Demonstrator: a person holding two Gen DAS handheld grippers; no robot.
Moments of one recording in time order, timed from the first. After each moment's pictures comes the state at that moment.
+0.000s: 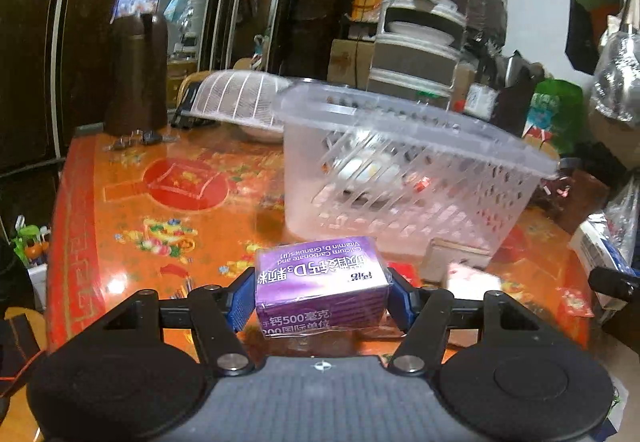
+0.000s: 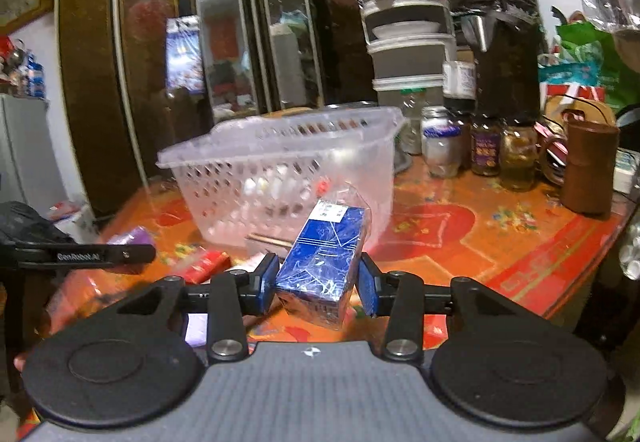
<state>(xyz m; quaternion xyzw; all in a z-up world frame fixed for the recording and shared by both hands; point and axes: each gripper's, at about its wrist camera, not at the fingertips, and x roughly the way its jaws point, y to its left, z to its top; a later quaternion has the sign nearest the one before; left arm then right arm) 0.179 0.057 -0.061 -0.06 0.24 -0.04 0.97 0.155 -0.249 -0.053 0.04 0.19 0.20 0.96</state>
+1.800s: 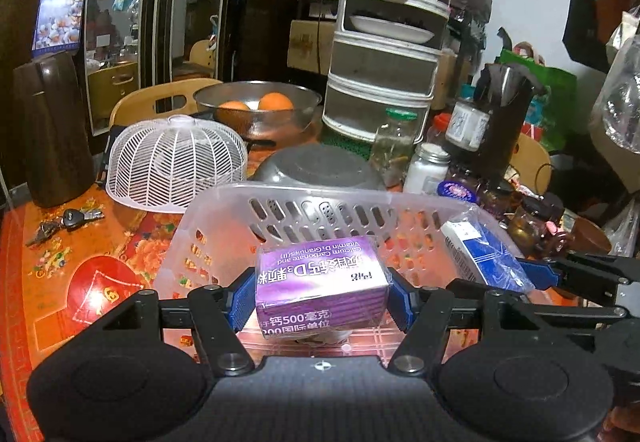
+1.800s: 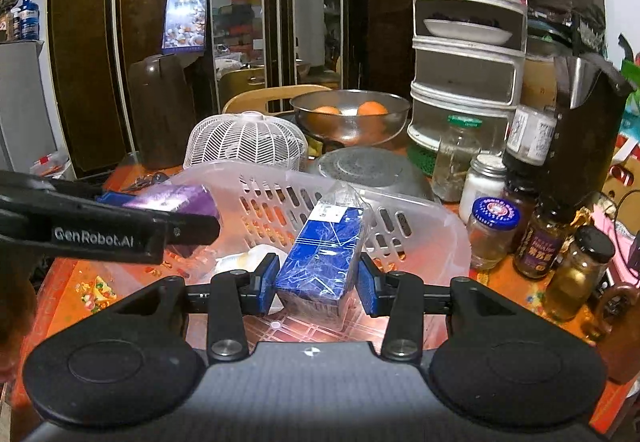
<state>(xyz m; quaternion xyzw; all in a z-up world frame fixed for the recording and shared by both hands) 0.341 0.009 0.030 -0.04 0.31 -0.08 0.95 0.326 -0.180 0.016 -0.05 0.27 0.21 0.94</state>
